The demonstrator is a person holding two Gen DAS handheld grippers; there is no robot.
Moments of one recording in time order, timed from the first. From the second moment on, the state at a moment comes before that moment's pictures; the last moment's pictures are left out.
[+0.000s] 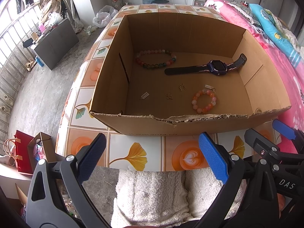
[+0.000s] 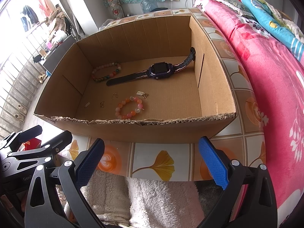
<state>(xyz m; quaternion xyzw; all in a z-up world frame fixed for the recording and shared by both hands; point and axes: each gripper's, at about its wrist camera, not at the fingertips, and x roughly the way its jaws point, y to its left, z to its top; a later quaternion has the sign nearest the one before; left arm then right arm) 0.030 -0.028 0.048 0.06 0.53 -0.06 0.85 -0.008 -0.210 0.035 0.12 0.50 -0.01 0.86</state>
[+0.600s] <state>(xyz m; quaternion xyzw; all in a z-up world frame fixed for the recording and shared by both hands) 0.031 -0.027 0.046 0.06 0.53 -0.06 0.84 -0.008 -0.211 0.031 0.12 0.51 -0.01 0.85</state>
